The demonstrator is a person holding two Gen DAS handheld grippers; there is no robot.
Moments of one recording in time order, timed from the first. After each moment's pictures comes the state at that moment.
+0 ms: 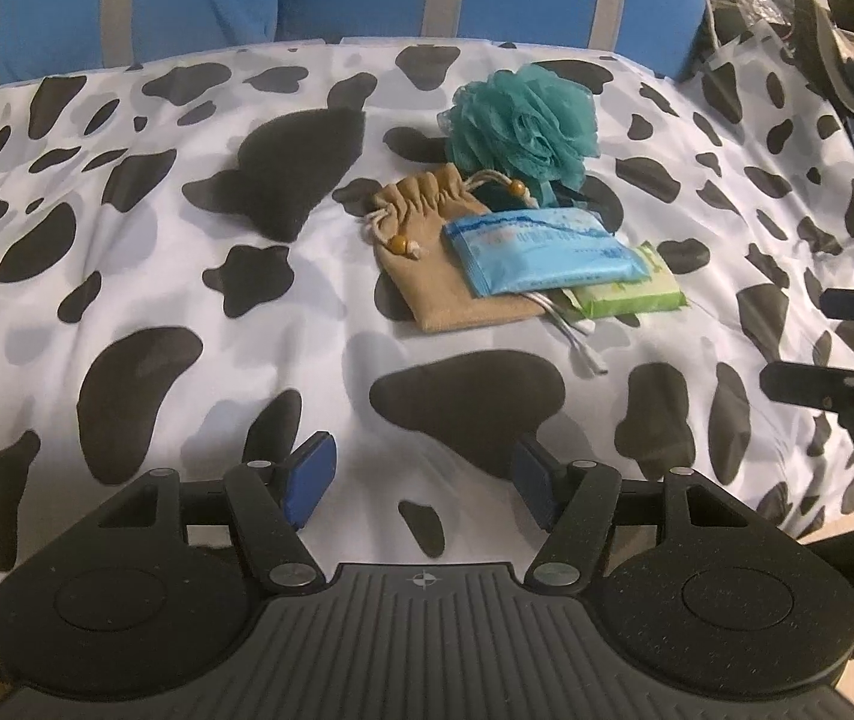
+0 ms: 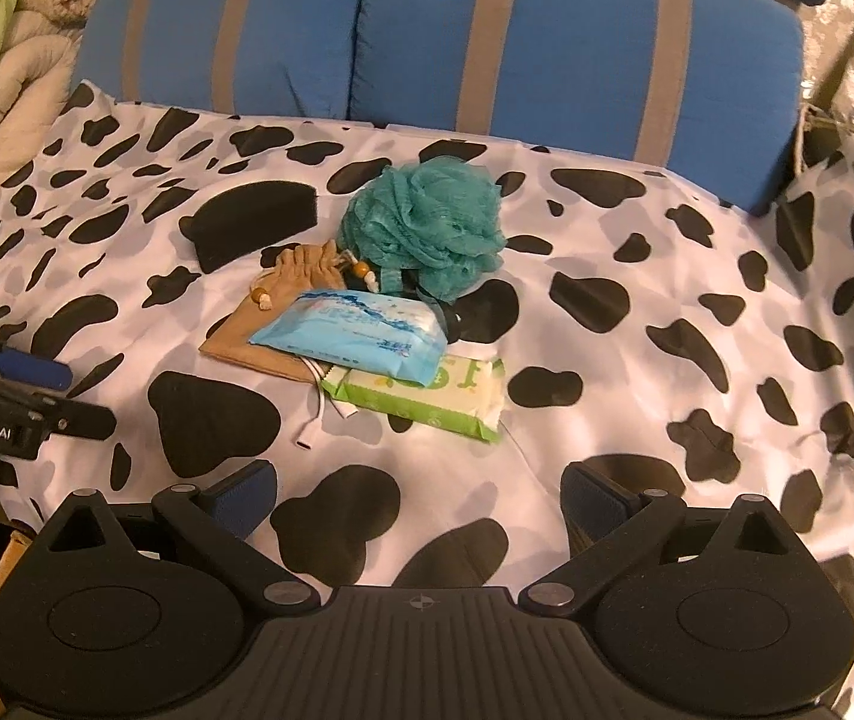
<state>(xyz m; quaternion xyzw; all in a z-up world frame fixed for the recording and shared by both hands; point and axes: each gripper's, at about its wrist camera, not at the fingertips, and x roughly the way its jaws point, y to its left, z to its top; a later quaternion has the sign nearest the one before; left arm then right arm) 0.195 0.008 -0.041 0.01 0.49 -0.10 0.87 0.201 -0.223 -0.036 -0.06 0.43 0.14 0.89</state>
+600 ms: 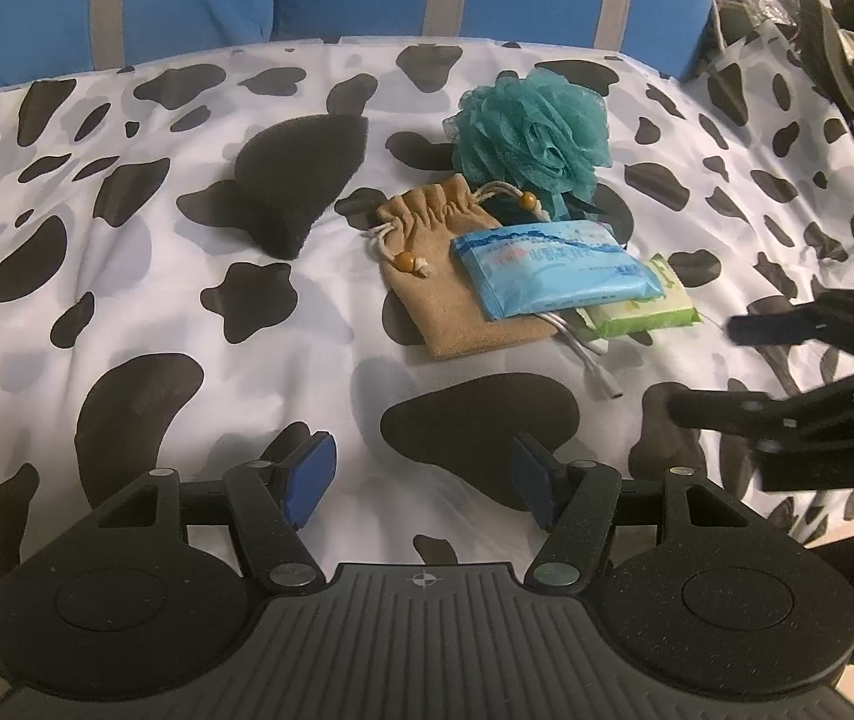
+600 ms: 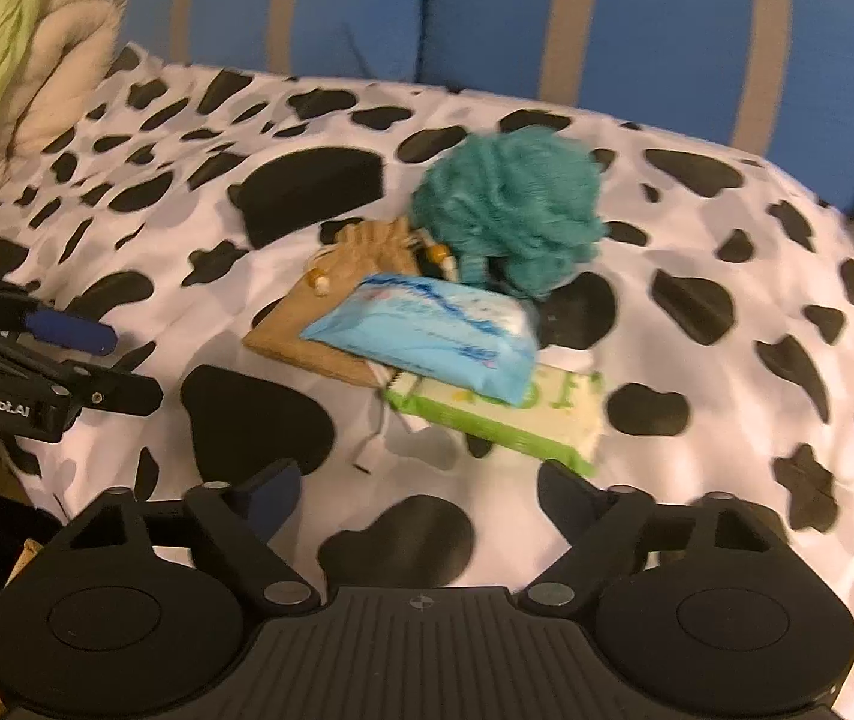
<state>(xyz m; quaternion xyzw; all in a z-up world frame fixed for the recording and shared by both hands) 0.212 0.014 -0.041 0.01 0.50 -0.11 0.86 0.241 -0.187 -0.066 -0.07 0.46 0.21 0.86</state>
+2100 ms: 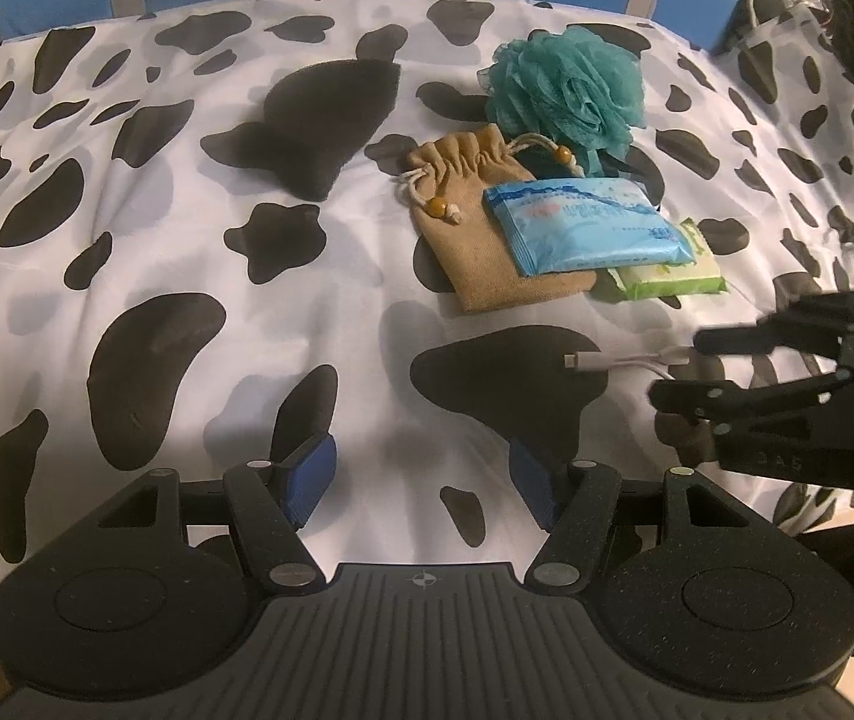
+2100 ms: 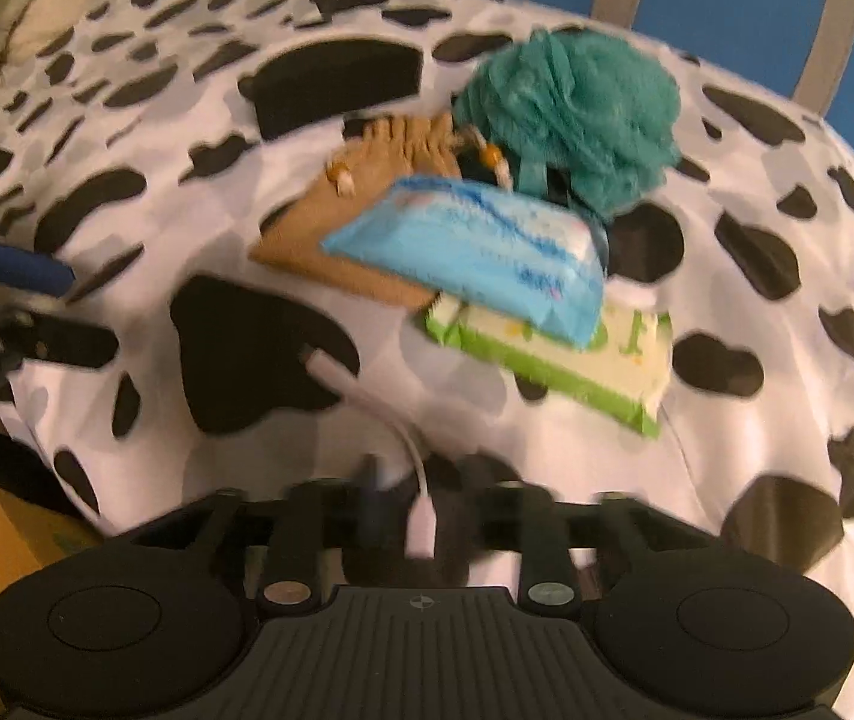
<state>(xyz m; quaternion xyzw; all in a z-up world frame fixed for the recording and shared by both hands) 0.212 0.024 -0.051 0.00 0.54 -0.09 0.84 0.251 -0.161 -0.093 -0.11 0.51 0.21 0.83</state>
